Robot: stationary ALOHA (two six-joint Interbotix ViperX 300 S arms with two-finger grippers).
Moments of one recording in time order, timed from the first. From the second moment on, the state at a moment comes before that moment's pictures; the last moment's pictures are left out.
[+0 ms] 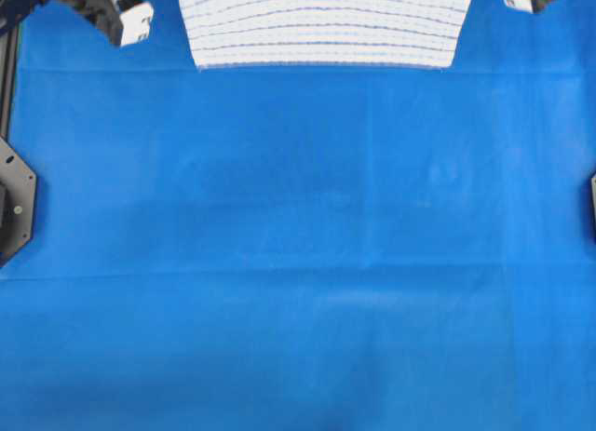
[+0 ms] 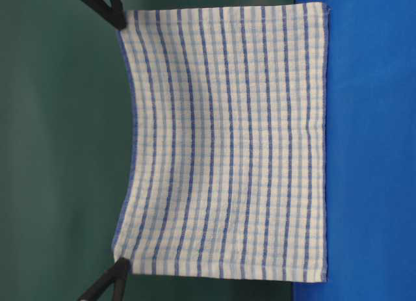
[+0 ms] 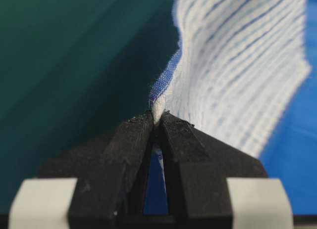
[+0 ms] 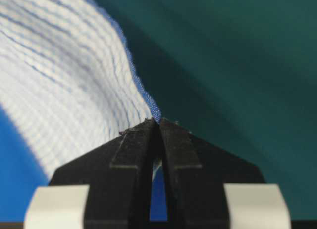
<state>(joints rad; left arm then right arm) 0.57 -0.53 0.89 -0.02 -0.26 0.21 -0.69 -0.58 0.79 -0.02 0.10 -0.09</state>
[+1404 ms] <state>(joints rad) -0.13 -0.39 1.16 -0.02 -0.13 -0.16 0.09 -0.44 1.10 0.04 0.14 0.35</state>
